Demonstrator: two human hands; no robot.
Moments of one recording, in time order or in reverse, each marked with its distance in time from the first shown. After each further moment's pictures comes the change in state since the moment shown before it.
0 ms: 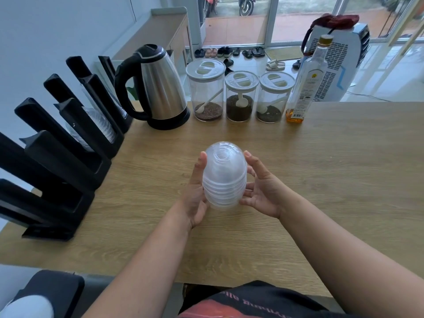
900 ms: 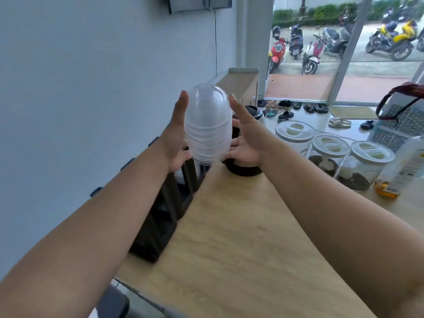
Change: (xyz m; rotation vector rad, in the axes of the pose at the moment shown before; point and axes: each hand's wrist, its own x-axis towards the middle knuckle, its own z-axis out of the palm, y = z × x) left_hand -0.062 0.222 -0.174 0.173 0.389 0.329; right_hand 0.035 -0.126 0.295 -0.130 -0.347 -0.169
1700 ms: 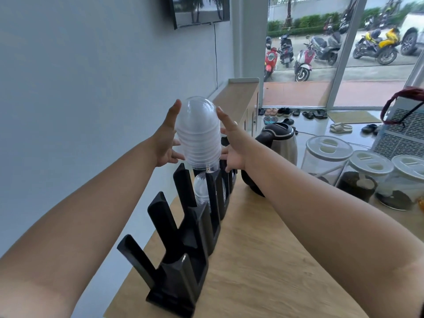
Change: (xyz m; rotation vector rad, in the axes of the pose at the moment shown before) left_hand 0.132 0.015 -0.137 0.204 -0.021 -0.185; right_hand 0.086 -0.002 0.093 -0.180 0.057 -0.004
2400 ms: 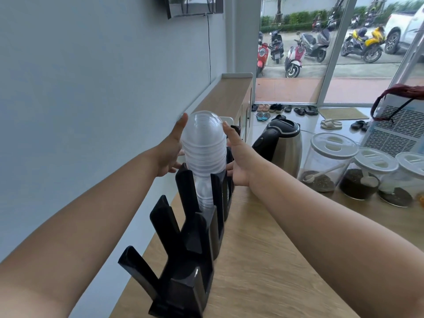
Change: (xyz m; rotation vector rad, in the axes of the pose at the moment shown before) left_hand 0.040 -0.036 -0.012 0.171 -0.194 0.003; right_hand 0.063 0.045 -0.010 0.061 0.165 0.048
